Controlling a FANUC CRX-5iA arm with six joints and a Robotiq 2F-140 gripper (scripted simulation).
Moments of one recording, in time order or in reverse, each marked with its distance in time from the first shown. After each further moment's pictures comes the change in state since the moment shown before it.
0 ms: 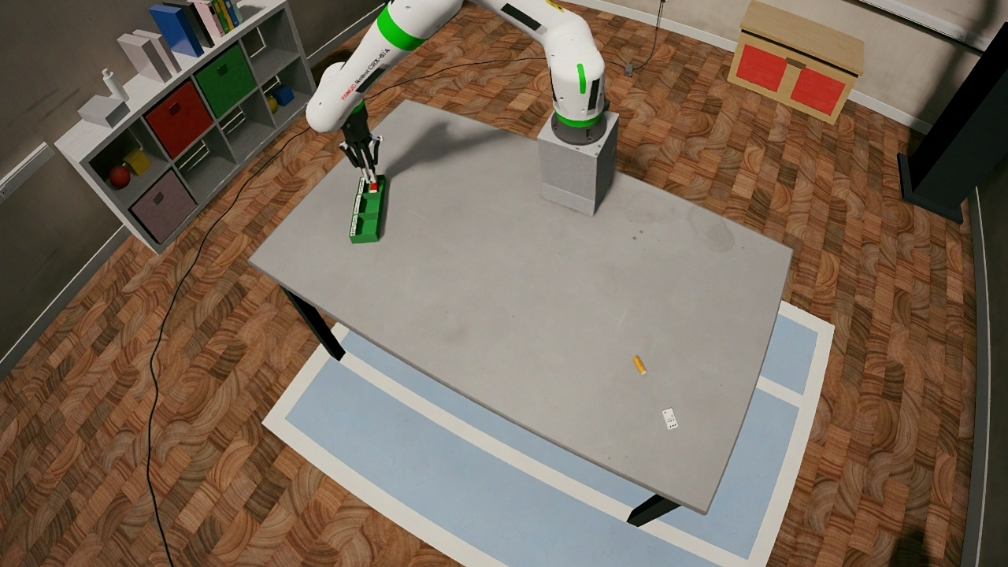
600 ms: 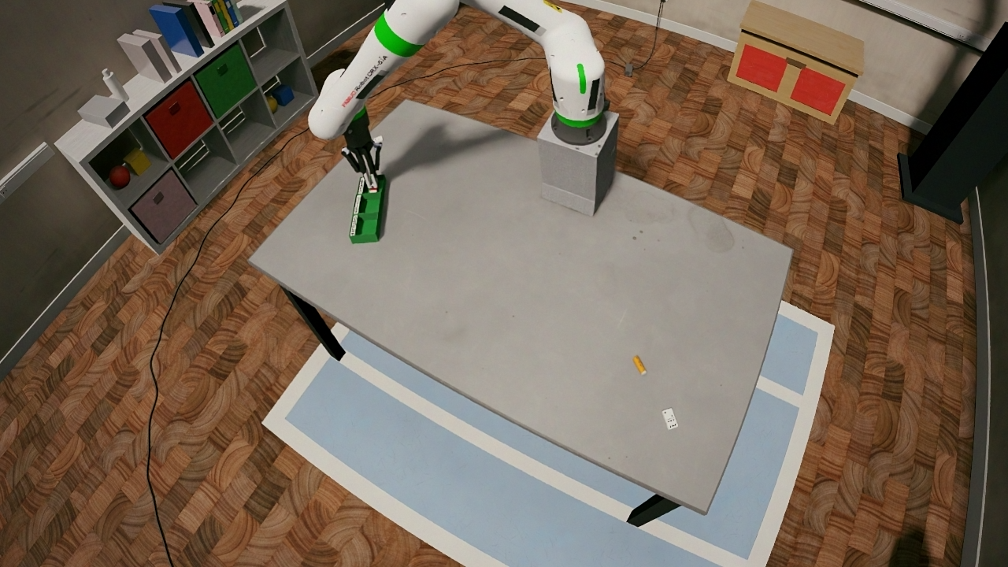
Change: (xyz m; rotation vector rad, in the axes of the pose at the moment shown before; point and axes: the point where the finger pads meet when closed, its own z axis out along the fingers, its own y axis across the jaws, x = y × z) arm 0.000 0.000 0.023 0.000 0.000 0.000
